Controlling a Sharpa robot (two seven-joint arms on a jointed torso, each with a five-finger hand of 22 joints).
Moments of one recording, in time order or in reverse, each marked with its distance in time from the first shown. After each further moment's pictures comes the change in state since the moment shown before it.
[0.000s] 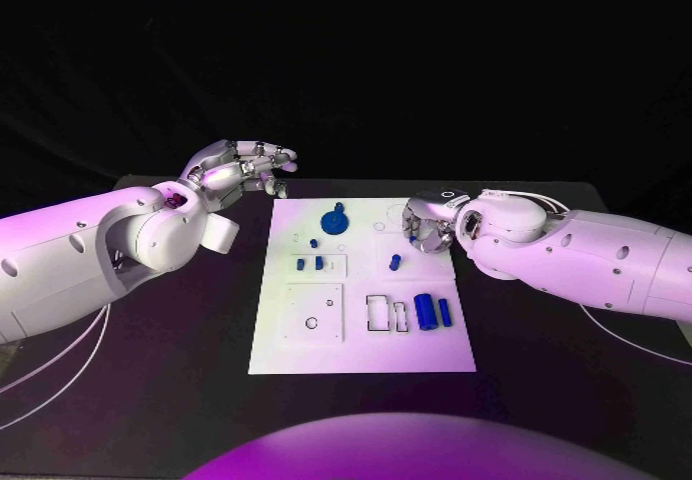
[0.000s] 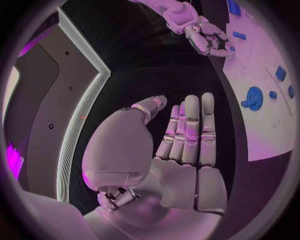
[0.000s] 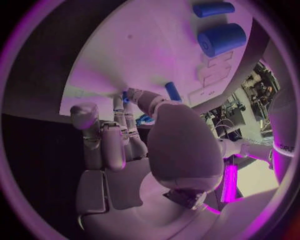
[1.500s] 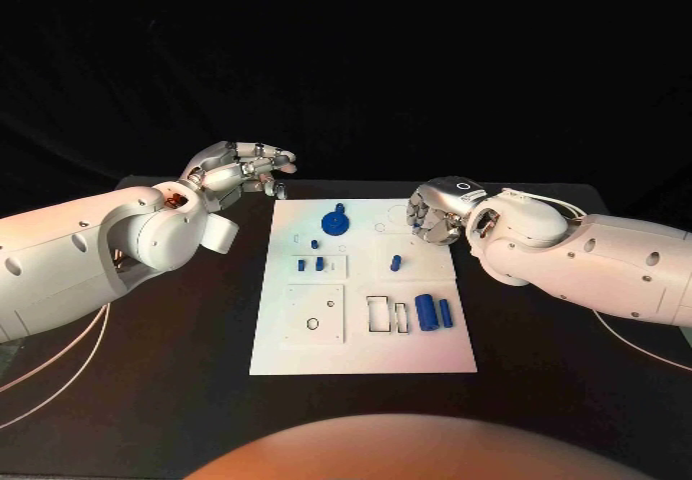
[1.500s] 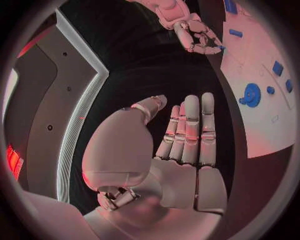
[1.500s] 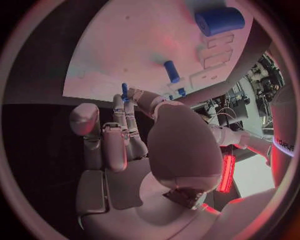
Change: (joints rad) left arm 0.000 0.002 0.000 -0.017 -0.009 -0.001 -0.011; left_hand 0.000 0.000 -0.006 -0.006 0.000 -0.007 0.000 0.007 0.003 -0.015 0.007 0.000 -0.002 -0.004 0.004 0.000 0.000 0.000 0.000 0.000 -0.004 -0.006; right arm 0.012 -0.075 0.006 0.117 0.025 -0.168 -0.055; right_hand 0.007 0.040 0.016 0.002 -0.013 0.030 -0.015 0.034 0.057 0.048 -0.023 0.010 0.031 0.002 -0.016 0.023 0.013 0.000 0.009 -0.009 0.040 0.051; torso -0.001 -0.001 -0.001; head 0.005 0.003
